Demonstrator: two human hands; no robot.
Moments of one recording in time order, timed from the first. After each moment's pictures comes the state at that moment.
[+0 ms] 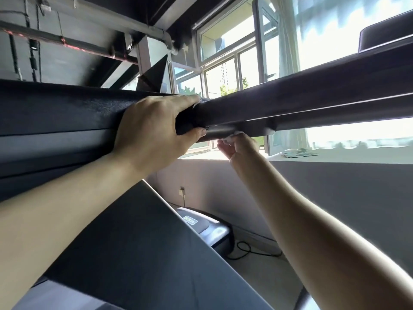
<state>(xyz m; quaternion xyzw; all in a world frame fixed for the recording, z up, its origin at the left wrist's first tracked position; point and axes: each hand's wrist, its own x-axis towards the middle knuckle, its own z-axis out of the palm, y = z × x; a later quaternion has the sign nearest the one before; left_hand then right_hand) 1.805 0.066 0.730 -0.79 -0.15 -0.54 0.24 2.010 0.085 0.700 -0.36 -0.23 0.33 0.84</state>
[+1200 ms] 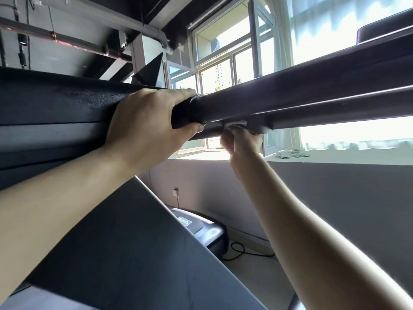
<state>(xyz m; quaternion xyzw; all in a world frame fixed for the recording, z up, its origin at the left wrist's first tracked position) 1.803 0.062 0.730 -0.79 -0.13 -0.55 0.22 2.011 0.087 0.697 -0.30 -0.22 0.27 0.89</state>
